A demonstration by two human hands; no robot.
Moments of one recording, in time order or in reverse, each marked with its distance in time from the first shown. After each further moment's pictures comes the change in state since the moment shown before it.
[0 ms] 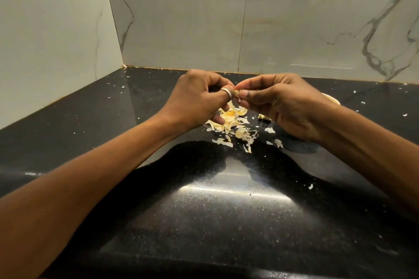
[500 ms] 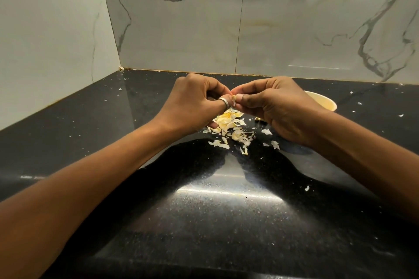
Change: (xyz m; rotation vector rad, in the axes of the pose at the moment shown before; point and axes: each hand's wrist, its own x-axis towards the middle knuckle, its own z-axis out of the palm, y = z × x) left_hand -0.001 -0.003 0.004 0.126 0.030 0.058; right_hand 0.004 0.006 0.002 -0.112 0.063 -0.012
